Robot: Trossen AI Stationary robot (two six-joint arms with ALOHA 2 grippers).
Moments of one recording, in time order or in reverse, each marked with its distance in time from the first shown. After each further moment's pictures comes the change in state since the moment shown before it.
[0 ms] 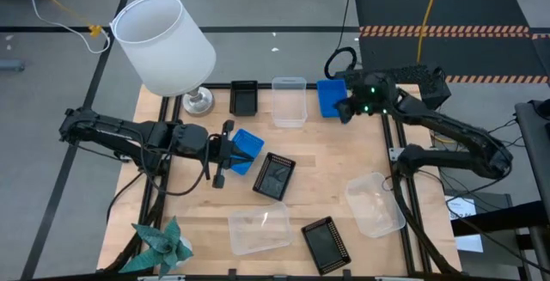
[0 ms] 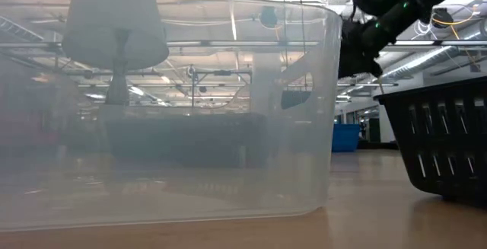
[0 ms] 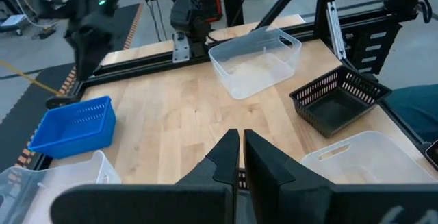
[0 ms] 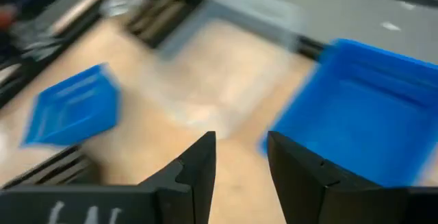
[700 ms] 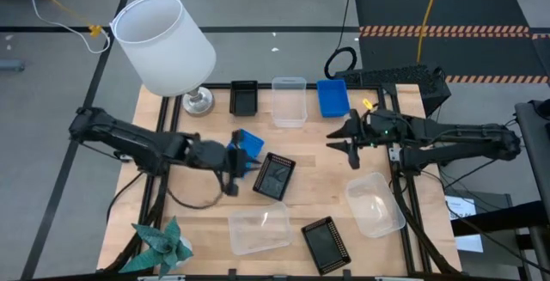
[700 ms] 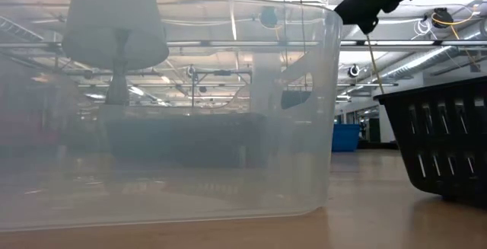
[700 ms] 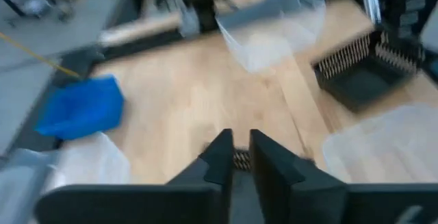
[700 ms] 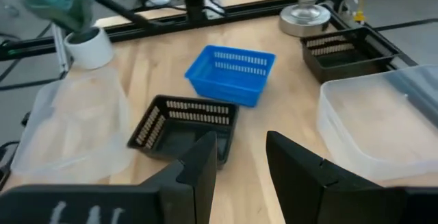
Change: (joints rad) left arm -0.072 0.154 0.001 0.034 -0.138 0.007; right arm 0.615 -0.178 0.000 0.011 0.184 -0.164
